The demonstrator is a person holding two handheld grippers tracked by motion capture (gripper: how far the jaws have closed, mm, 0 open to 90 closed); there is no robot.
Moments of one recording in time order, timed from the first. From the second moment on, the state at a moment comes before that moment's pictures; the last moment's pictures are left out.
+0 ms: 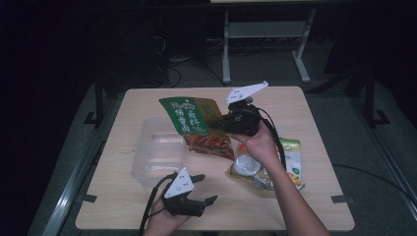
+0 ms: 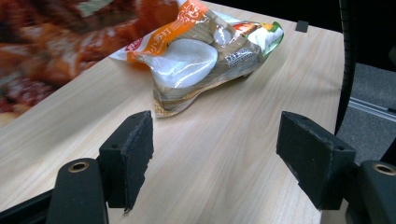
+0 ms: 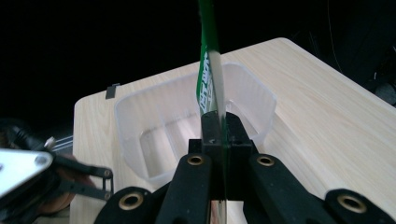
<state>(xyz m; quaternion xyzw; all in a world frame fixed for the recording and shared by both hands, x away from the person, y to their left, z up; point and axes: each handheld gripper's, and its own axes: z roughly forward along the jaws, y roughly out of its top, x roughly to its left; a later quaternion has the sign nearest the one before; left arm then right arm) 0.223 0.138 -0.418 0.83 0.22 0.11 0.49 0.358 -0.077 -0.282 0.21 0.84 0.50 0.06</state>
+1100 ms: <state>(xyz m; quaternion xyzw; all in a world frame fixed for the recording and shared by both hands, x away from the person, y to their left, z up) 0.227 0.144 -0.418 0.83 0.22 0.13 0.49 0.421 0.011 -0.275 0.21 0.84 0.50 0.05</state>
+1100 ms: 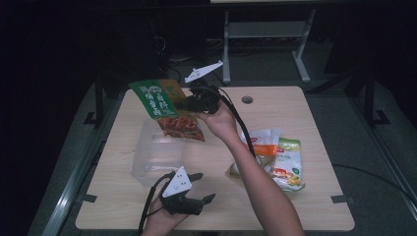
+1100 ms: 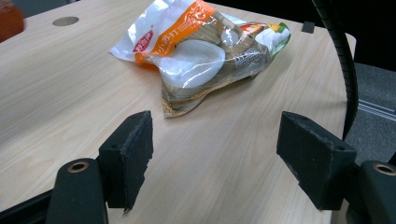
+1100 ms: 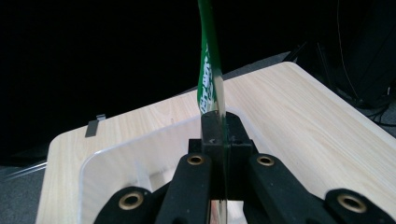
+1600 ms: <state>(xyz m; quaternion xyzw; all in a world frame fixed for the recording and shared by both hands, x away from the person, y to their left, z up) 0.226 0.145 -0.418 0.83 0.23 0.12 0.50 0.445 0.043 -0.300 0.22 0.83 0.51 0.03</state>
